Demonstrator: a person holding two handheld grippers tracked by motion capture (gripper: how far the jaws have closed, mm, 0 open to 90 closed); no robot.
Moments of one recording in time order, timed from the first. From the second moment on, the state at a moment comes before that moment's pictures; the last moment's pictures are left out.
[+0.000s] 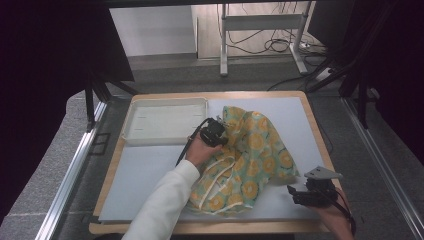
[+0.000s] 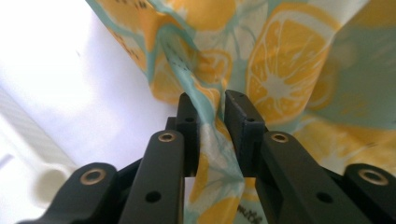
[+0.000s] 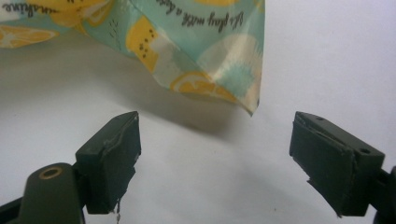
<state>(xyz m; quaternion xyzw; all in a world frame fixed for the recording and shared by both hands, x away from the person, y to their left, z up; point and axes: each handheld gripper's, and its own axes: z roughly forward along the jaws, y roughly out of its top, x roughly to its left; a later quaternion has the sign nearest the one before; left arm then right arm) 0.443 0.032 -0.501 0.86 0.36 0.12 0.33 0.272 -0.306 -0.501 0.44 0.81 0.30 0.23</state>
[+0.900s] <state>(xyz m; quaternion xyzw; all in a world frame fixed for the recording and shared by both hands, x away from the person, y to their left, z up) 0.429 0.075 -0.456 0.84 0.36 0.09 0.41 0.266 -0.302 -0.484 0.43 0.82 0.31 0.22</state>
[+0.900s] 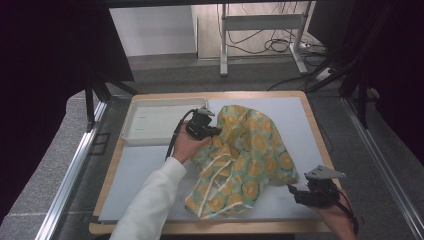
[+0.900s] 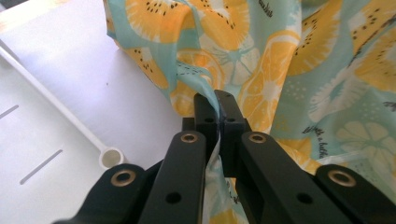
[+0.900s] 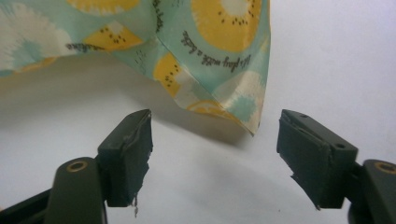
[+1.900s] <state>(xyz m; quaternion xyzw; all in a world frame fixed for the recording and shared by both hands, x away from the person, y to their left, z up) 0.417 0.090 -0.454 0.84 0.35 0.07 0.42 0.303 -0.270 -0.468 0.43 0.85 0.25 0.17</state>
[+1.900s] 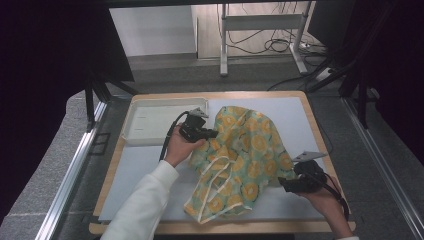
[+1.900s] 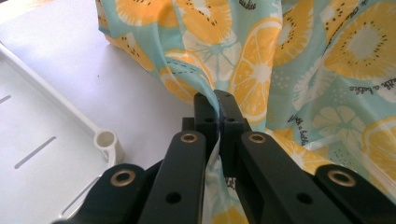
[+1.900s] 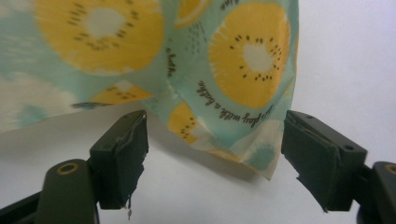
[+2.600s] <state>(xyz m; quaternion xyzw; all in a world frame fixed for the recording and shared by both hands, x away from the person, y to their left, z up) 0.410 0.092 -0.450 0.84 0.34 0.06 0.42 0.347 -0.269 -0.485 0.45 0.85 0.23 0.13</state>
